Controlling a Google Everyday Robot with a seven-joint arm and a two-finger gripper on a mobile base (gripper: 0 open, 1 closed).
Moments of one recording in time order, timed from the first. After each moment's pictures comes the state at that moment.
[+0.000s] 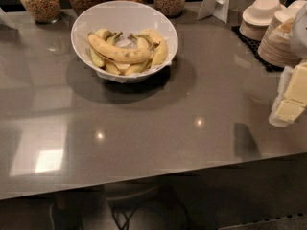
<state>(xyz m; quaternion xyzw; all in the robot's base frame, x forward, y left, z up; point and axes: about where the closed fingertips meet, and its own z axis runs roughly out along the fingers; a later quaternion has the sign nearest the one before) 0.438 -0.216 0.977 -0.60 0.78 -0.04 0.16</state>
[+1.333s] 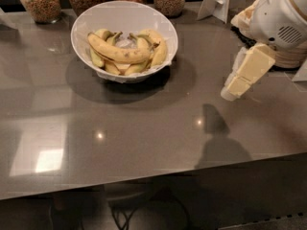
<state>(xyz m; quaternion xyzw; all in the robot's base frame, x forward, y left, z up) 0.498 -0.154 0.980 -0.60 0.75 0.03 0.28</state>
